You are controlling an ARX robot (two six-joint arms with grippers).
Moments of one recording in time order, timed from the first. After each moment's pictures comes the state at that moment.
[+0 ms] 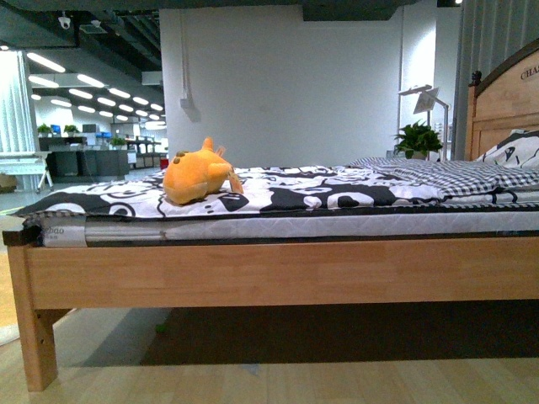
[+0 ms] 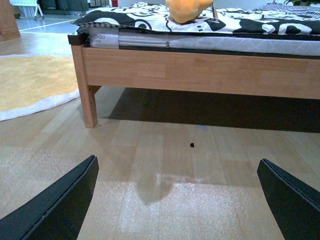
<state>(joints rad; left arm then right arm) 0.00 0.00 0.01 0.00 0.00 0.00 0.00 0.00 0.01 0.00 0.00 0.00</state>
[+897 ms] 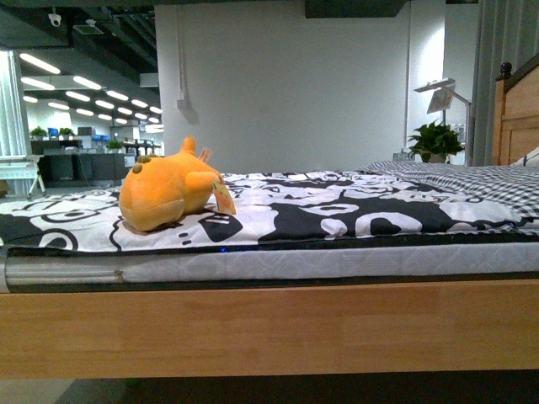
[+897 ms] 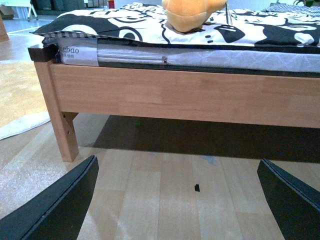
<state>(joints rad) 0.00 0.00 0.01 0.00 0.00 0.00 0.00 0.00 0.01 0.00 0.00 0.00</state>
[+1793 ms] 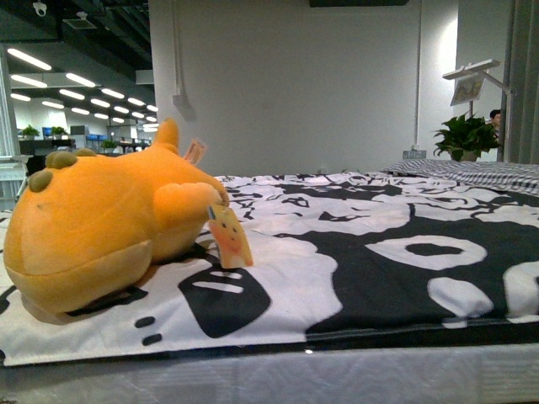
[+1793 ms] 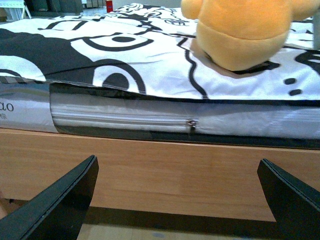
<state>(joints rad) 0.00 0.00 0.01 0.00 0.00 0.00 0.00 0.00 0.01 0.00 0.00 0.00</state>
